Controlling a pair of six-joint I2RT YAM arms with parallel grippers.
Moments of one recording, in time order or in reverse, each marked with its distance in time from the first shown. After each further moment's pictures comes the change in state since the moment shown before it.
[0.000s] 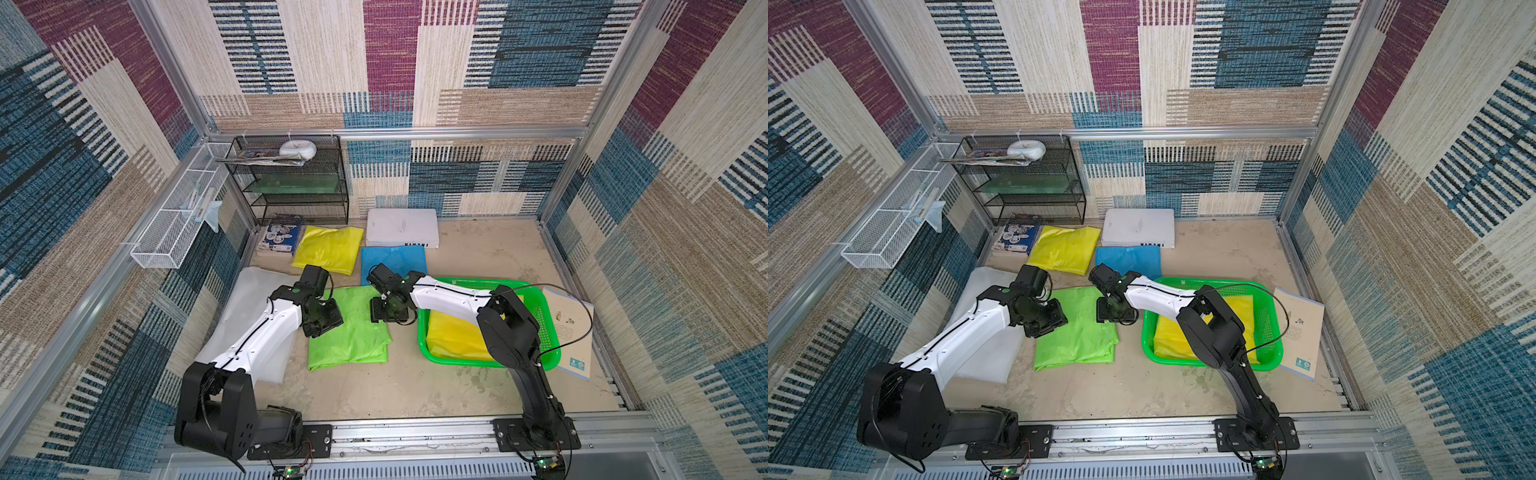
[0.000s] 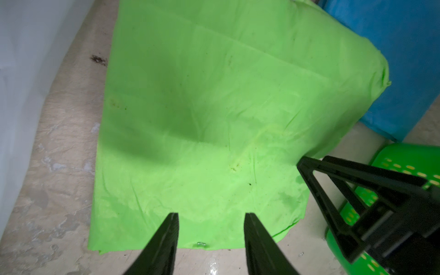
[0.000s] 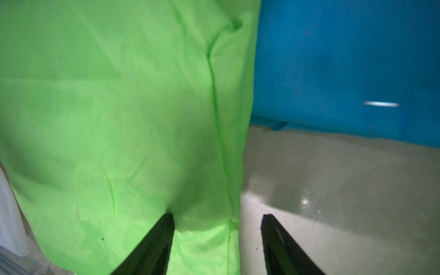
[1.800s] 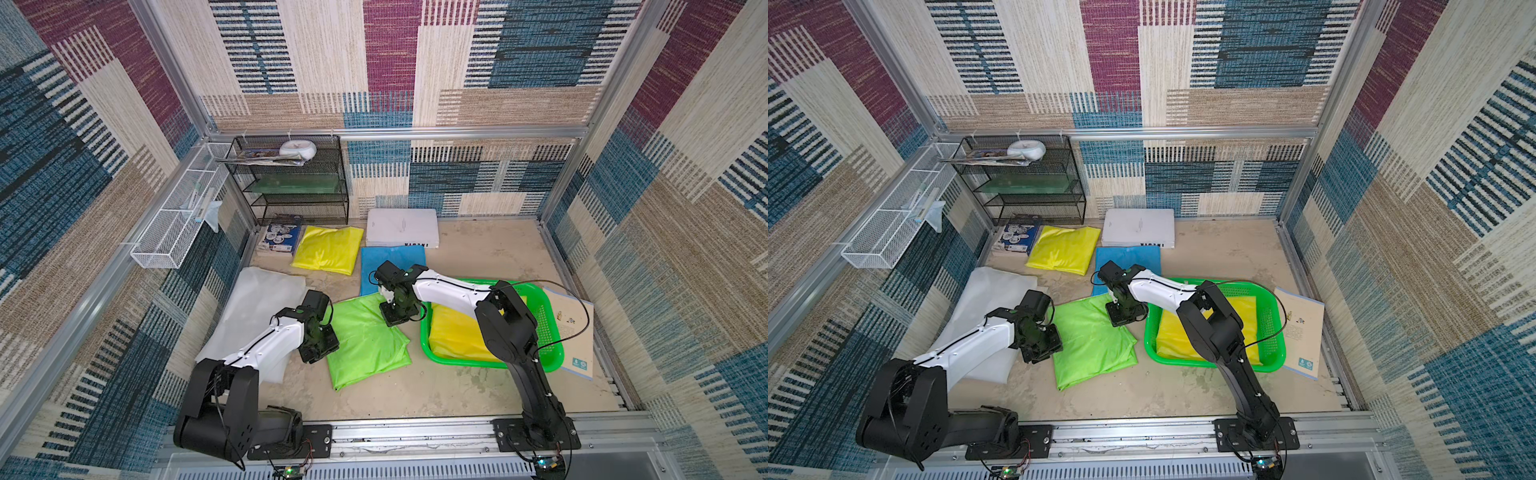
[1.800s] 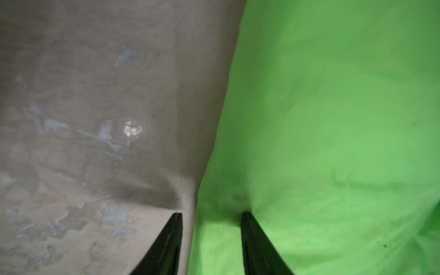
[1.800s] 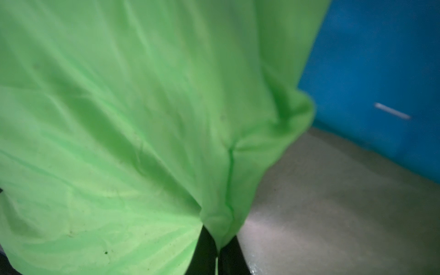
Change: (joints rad) left arm 0.003 0.003 -0.254 0.114 -0.041 -0.055; right arm -0.053 0.033 0.047 -0.183 -0.073 -0.364
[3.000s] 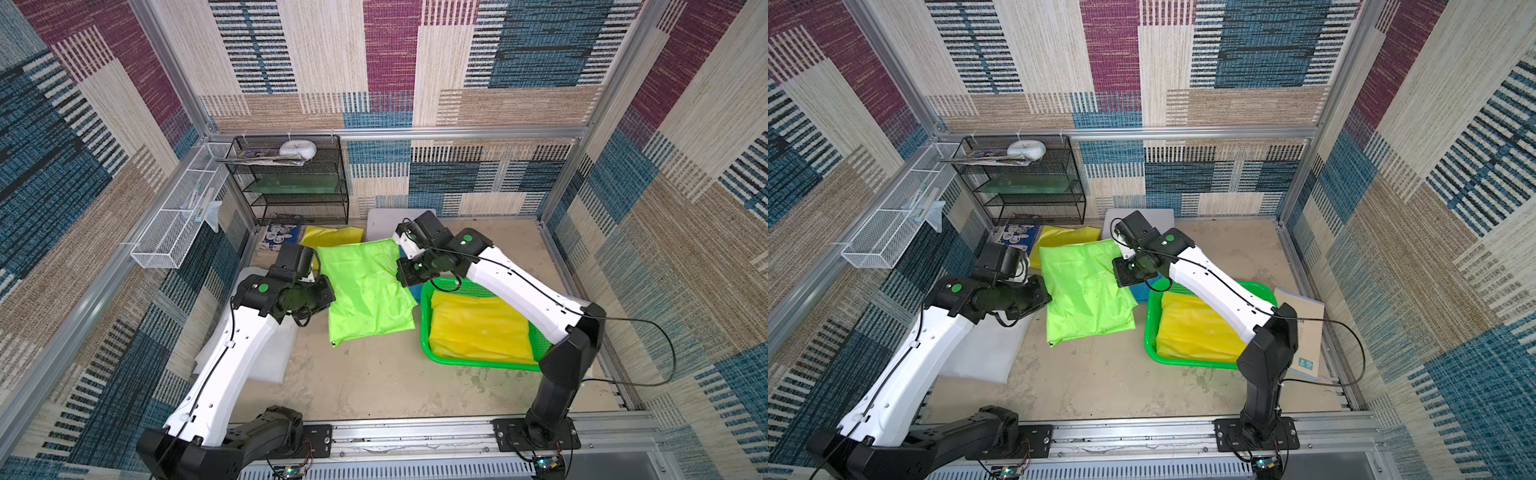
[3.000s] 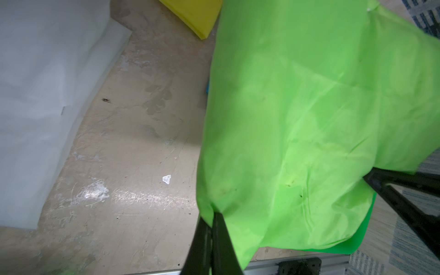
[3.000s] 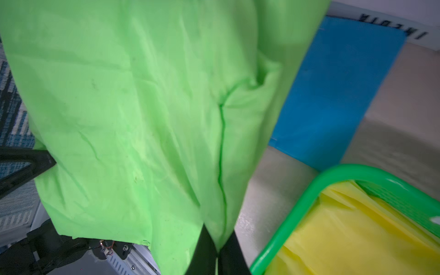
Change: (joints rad) left arm -0.117 -0.137 0.661 -0.395 0.043 0.017; right arm -0.084 -0.442 0.117 -0.158 0.052 -0.015
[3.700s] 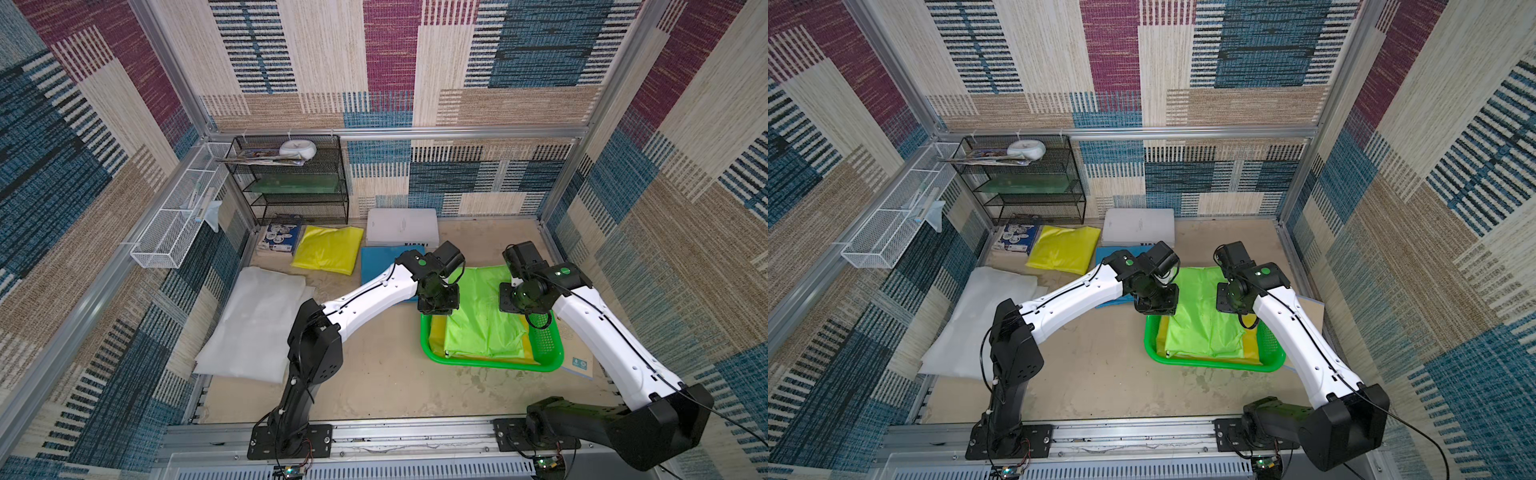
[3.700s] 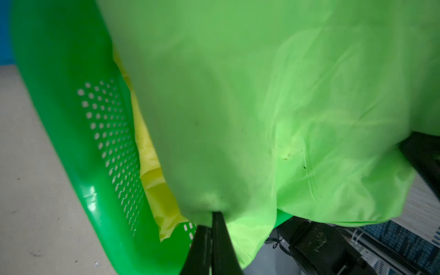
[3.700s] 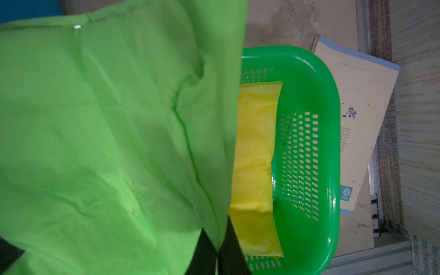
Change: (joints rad) left arm -0.568 0.847 0.607 0.068 0.116 -0.088; right arm -0.426 -0.488 -0.598 -0.151 0.317 0.034
